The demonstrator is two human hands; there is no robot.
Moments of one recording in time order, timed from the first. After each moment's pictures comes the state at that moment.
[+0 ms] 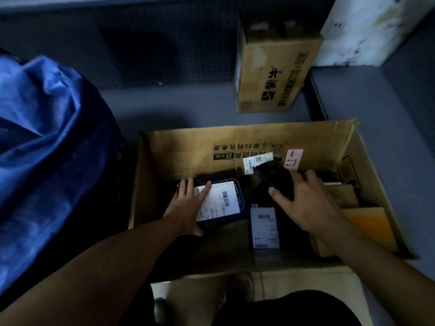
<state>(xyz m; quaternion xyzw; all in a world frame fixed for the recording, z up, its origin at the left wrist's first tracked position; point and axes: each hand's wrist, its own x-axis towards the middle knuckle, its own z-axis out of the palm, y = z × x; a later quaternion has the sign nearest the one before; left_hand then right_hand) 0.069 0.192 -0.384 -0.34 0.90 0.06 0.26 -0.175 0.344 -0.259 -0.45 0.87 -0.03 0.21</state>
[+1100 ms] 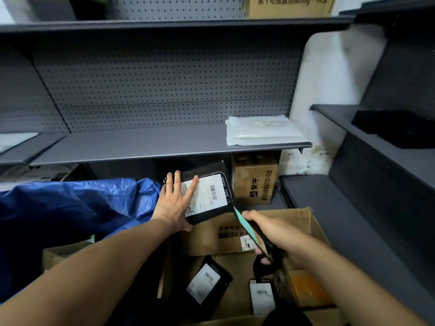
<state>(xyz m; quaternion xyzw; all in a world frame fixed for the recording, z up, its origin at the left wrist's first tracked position) 0.112 0.194 -0.058 -0.43 0.89 -0.13 0.01 -0.062 0.408 0.013 -0.24 0.77 -0.34 0.48</state>
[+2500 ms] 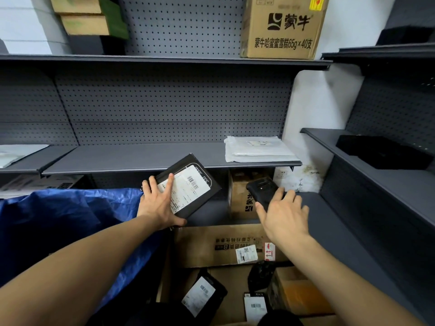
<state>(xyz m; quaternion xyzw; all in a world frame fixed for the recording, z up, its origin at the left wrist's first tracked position) 0.159 0.211 0.001 -0.54 0.84 -0.01 -0.06 -0.063 0.415 0.036 -0.41 0.90 -0.06 -0.11</state>
